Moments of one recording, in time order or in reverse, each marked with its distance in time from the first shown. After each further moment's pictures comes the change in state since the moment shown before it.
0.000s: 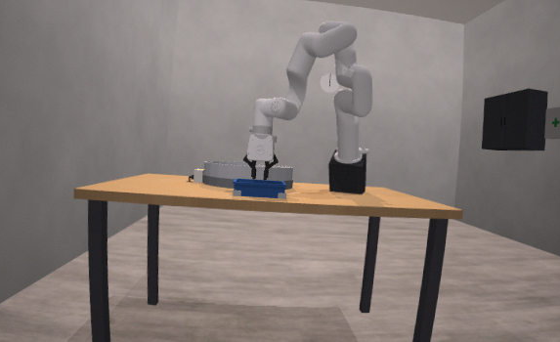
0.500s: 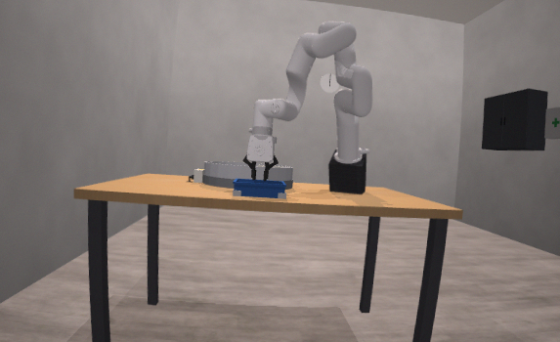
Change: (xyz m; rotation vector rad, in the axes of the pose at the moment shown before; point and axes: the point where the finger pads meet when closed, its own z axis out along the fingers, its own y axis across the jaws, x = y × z) arm 0.000 0.000 0.003 0.000 0.000 0.000
